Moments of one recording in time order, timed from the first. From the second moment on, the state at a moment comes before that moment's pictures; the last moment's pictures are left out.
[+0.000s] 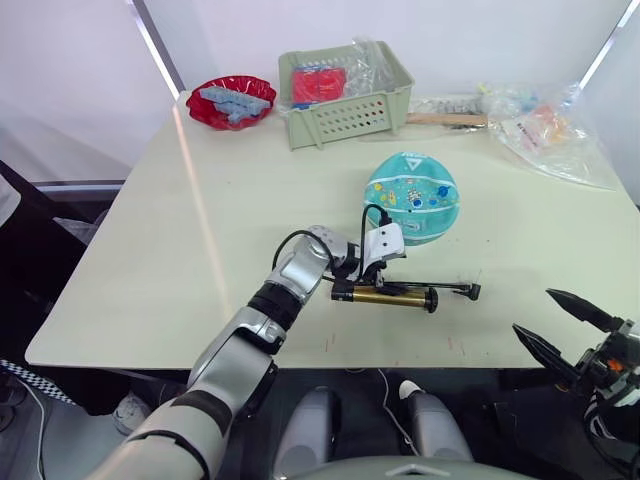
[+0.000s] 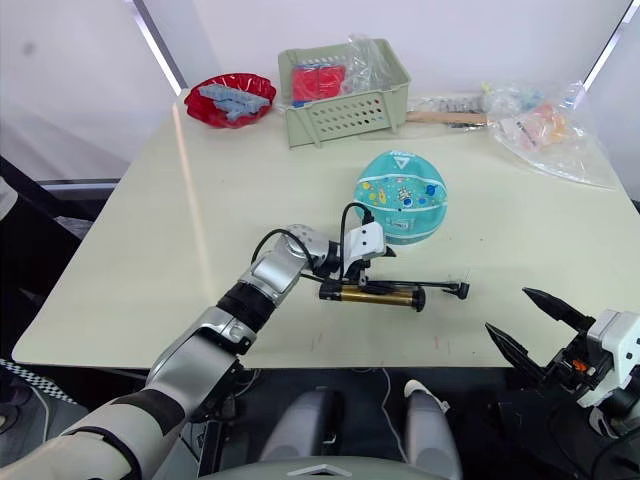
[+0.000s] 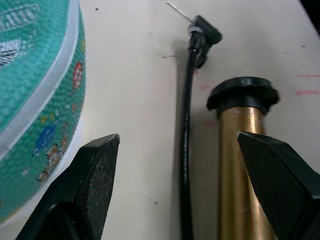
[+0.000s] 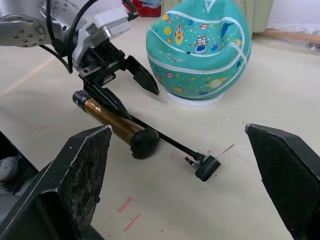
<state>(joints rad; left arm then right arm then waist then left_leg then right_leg) -0.82 0.20 -0.44 0.62 0.08 0.14 -1.08 0.54 -0.54 -0.47 -0.45 0.64 0.07 0.93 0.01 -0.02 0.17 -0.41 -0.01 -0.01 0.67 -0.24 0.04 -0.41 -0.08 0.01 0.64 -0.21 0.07</state>
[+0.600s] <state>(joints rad) -0.90 0.10 -0.48 0.81 0.16 0.10 -1.11 0.54 -0.53 -0.47 -0.44 0.64 0.04 0.95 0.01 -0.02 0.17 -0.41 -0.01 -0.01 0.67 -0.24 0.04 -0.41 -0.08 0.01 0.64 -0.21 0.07</state>
